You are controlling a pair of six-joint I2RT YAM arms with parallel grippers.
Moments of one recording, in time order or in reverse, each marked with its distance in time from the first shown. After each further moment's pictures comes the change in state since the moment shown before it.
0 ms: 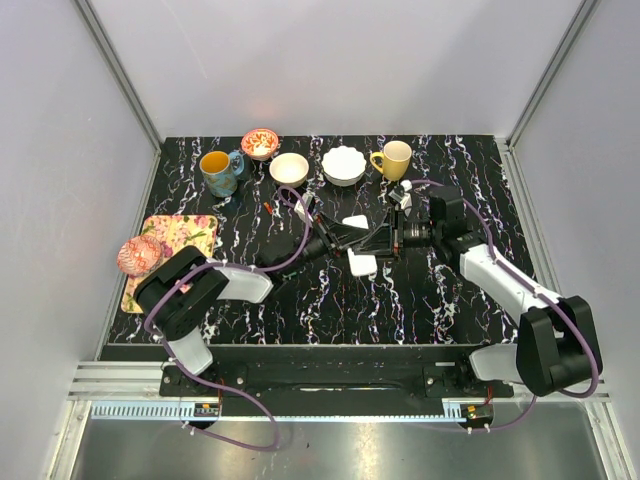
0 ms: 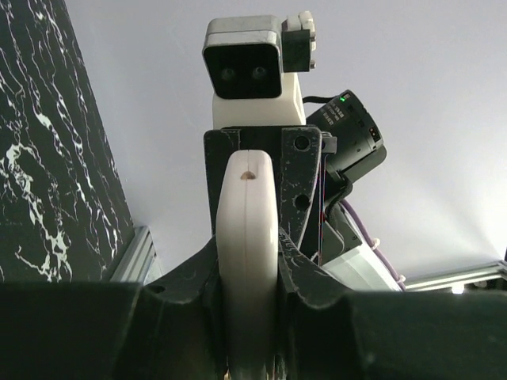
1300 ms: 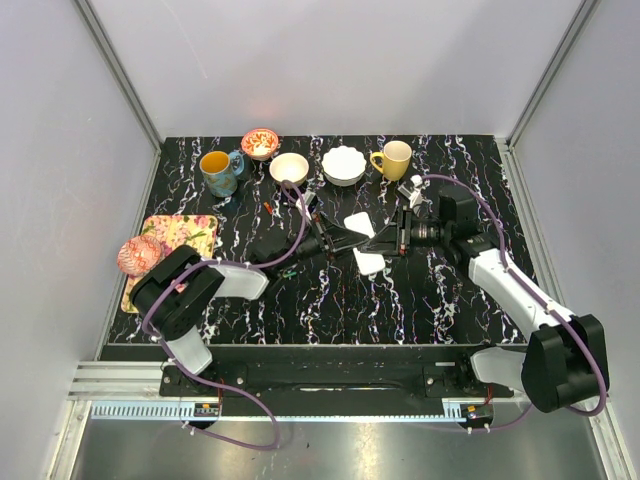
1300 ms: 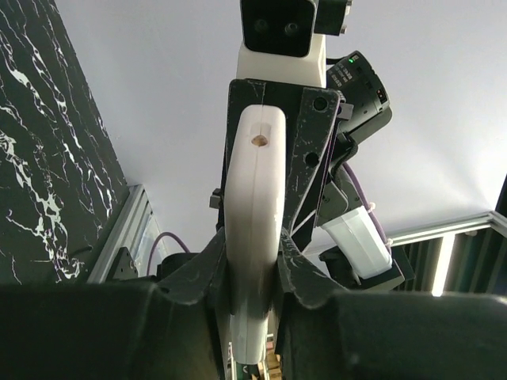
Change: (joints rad) left arm 0.058 -0.014 -0.006 0.014 0.212 -0.019; right arm -0.006 -0.089 0.011 -0.109 0.050 -0.178
